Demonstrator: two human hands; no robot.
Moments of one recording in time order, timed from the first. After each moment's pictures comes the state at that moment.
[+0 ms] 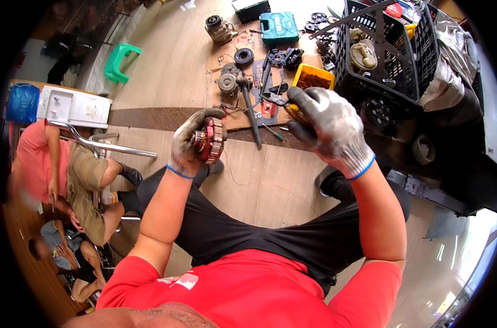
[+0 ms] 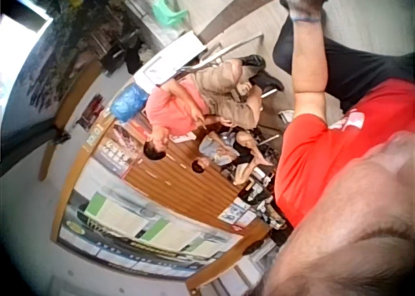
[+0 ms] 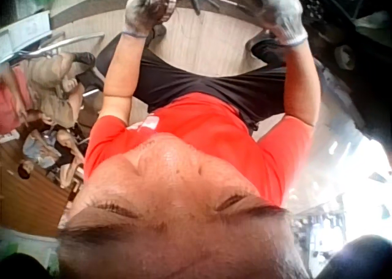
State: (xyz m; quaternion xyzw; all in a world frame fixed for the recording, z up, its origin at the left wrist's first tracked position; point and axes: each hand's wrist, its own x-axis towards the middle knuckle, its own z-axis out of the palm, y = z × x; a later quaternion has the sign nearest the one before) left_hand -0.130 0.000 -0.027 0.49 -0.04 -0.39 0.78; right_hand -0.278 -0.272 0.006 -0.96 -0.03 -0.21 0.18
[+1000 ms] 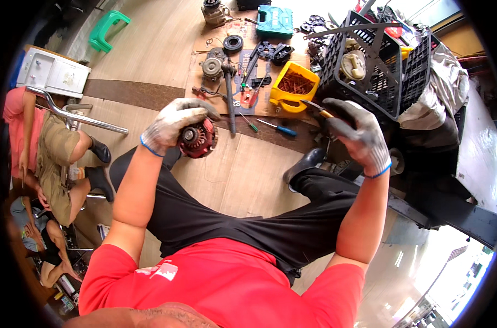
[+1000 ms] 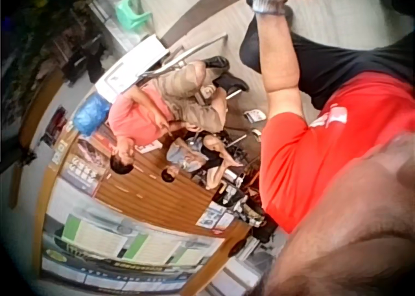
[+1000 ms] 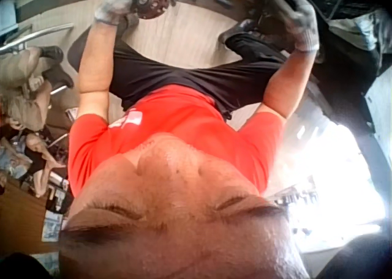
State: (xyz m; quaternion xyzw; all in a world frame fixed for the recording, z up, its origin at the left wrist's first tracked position) left_hand -0.106 0.016 -0.027 0.67 -0.26 -0.40 0.56; right_hand -0.304 -0.334 0.026 -0.86 0.12 -0.02 0.49
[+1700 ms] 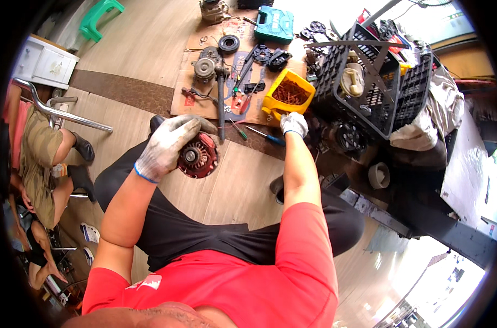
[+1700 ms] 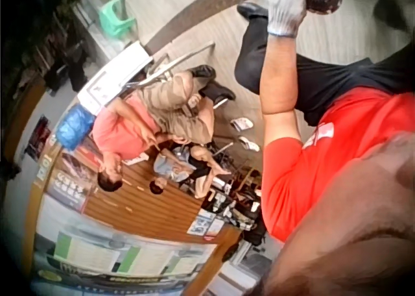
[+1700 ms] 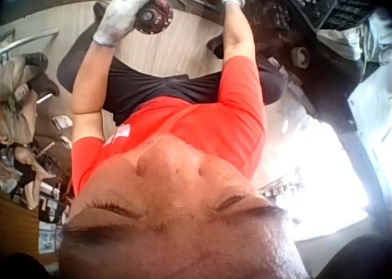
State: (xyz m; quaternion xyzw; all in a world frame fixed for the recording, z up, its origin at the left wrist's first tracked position) left_hand -0.116 0.009 -0.015 0.67 -0.23 -0.38 0.59; right_hand -0.170 -0.334 -0.301 -0.86 0.46 0.19 0.11
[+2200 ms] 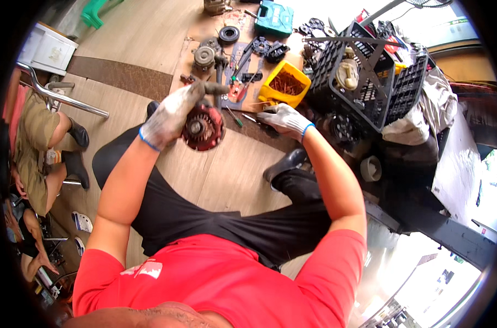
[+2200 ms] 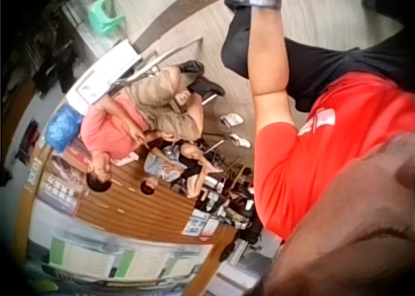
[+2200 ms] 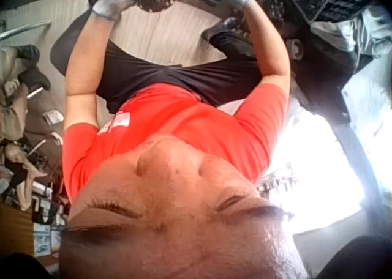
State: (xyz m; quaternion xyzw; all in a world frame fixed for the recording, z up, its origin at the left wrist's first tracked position) left_hand -0.111 0.003 -0.033 0.62 -0.23 -0.38 0.65; right_hand -0.200 -0.291 -0.131 -0.83 0.13 0.28 0.46
